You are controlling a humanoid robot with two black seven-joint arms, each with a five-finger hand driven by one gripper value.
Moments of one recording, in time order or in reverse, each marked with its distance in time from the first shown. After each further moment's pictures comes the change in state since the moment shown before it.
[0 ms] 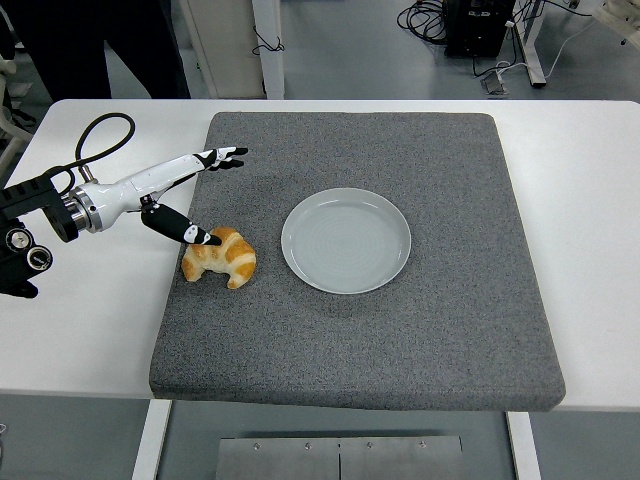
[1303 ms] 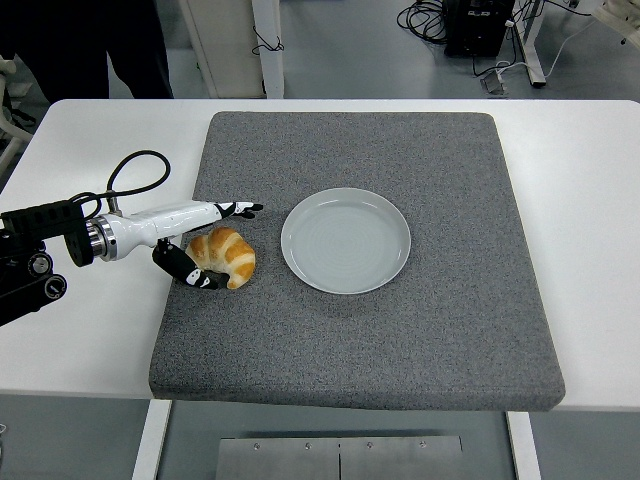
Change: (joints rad) left arm 0.006 -0.048 0.068 0.012 0.193 -0.009 0.030; right arm 0.000 0.000 0.000 0.000 0.000 0.000 0.000
